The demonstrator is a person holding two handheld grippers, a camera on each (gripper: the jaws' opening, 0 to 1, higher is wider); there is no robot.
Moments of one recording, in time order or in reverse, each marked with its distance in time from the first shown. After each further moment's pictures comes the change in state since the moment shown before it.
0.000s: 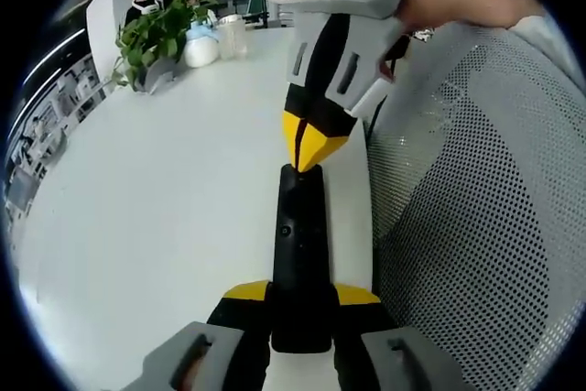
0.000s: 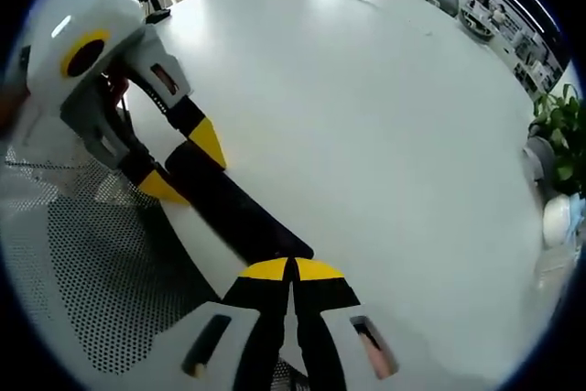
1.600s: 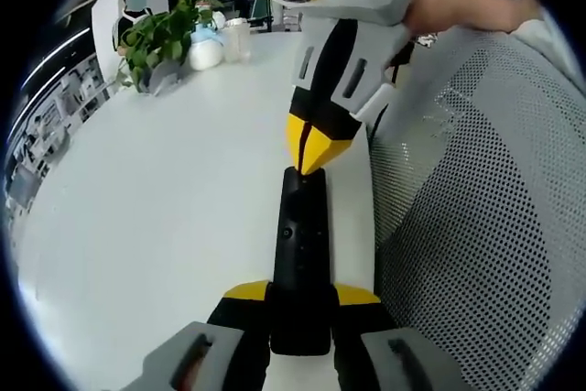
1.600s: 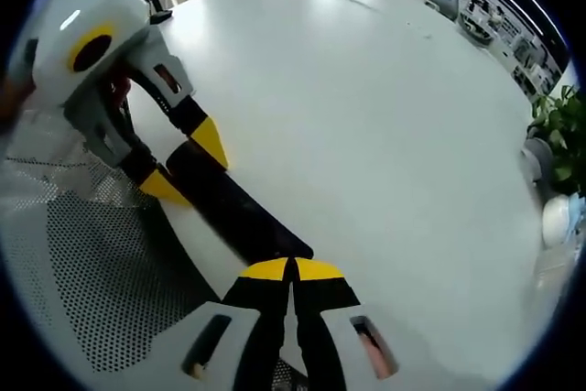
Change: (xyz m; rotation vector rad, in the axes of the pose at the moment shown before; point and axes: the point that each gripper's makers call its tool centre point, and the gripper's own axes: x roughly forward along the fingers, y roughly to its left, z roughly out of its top) left arm 0.001 0.000 0.002 0.002 -0.020 0.014; right arm 0.000 0.000 -0.001 0.079 0.002 -0.011
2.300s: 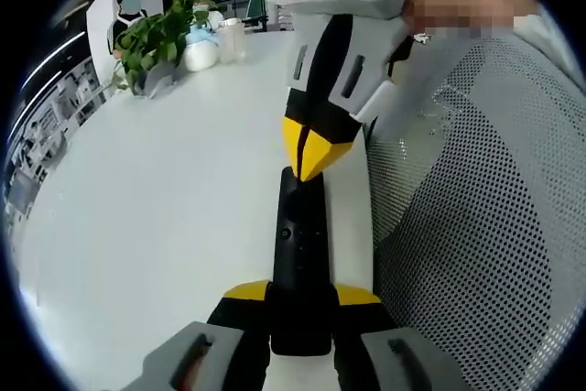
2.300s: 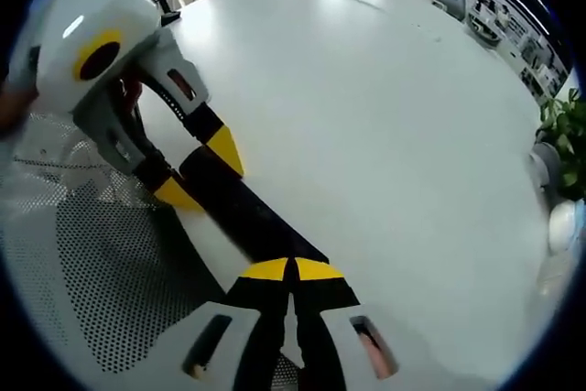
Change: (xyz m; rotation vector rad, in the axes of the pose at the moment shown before) left arm 0.000 -0.001 0.001 0.012 0.000 -0.013; right arm 0.000 0.015 0.007 -0.028 -0.012 0.054
